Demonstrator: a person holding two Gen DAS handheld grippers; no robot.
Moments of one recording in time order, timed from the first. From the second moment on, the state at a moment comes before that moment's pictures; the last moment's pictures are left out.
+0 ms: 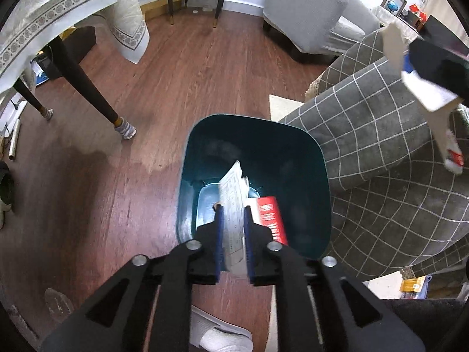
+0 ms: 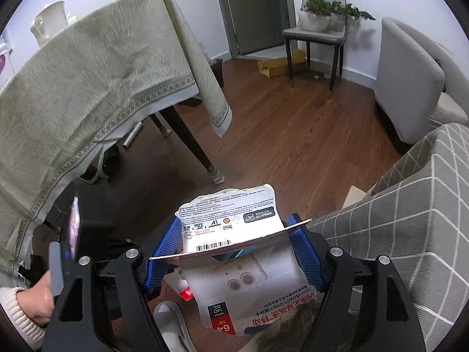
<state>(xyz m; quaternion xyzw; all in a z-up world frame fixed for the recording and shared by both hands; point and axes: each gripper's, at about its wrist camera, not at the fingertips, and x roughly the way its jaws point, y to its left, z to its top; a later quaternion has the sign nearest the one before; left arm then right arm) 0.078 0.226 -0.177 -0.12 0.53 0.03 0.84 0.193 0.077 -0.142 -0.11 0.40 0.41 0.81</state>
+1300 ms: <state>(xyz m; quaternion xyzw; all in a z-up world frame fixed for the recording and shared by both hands) 0.038 0.222 -0.014 -0.10 0.28 0.06 0.95 0.208 0.099 -0.282 -0.18 0.53 0.34 0.76</state>
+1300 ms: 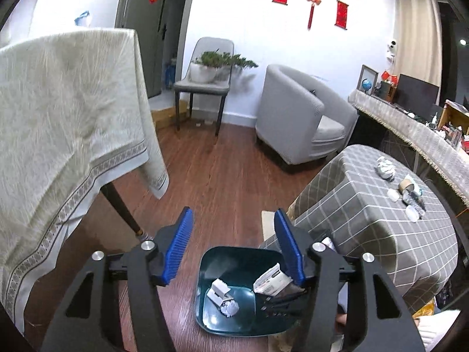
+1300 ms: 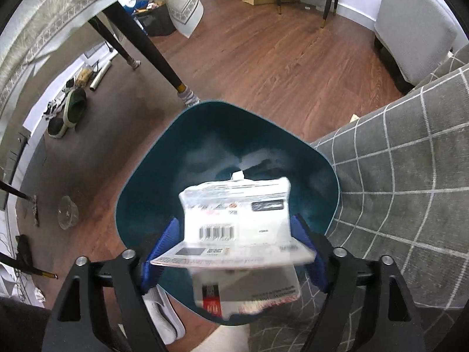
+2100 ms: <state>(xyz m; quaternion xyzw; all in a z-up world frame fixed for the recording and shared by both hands) 0.035 0.185 0.042 -0.09 0.20 0.03 0.98 0.154 0.060 -0.143 -0.17 0.39 0.43 0.80</state>
